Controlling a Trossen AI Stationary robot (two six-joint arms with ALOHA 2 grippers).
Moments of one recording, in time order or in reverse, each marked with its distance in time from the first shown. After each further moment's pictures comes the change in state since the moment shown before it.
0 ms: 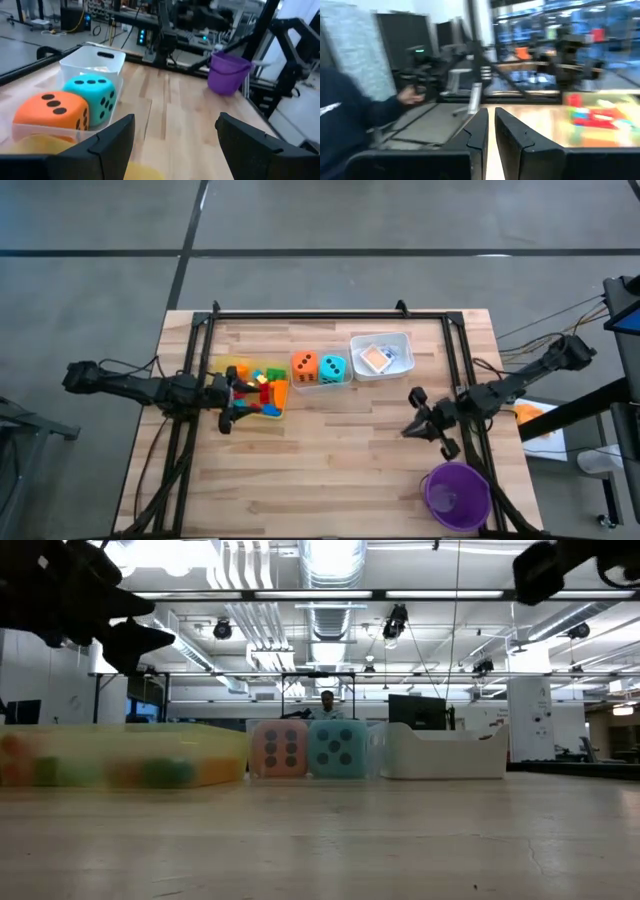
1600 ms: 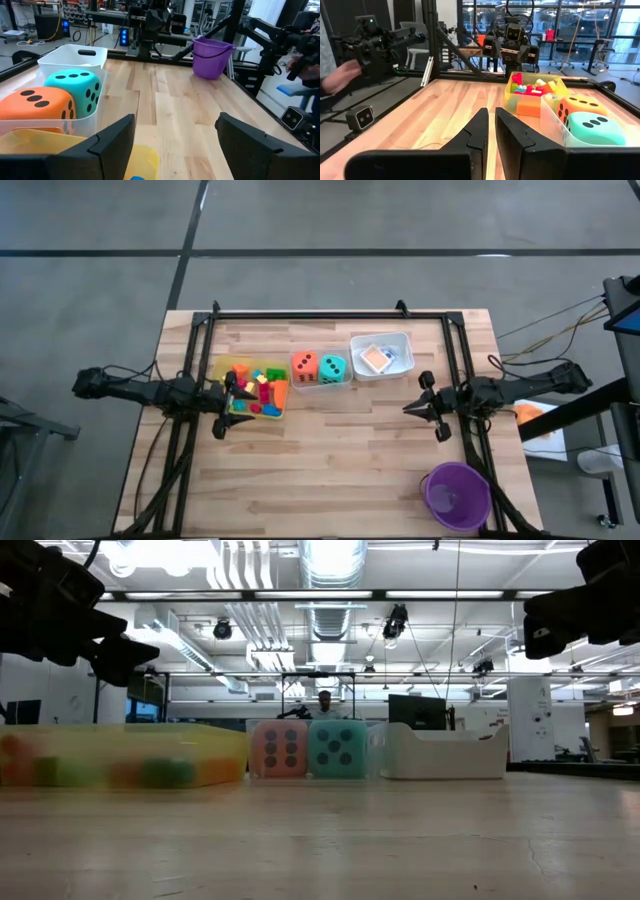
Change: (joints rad) left arm -0.004 -0.214 -0.104 -0.113 0.098 0.098; right arm -0.247 -0.474 -0.204 -0.350 -0.051 -0.151
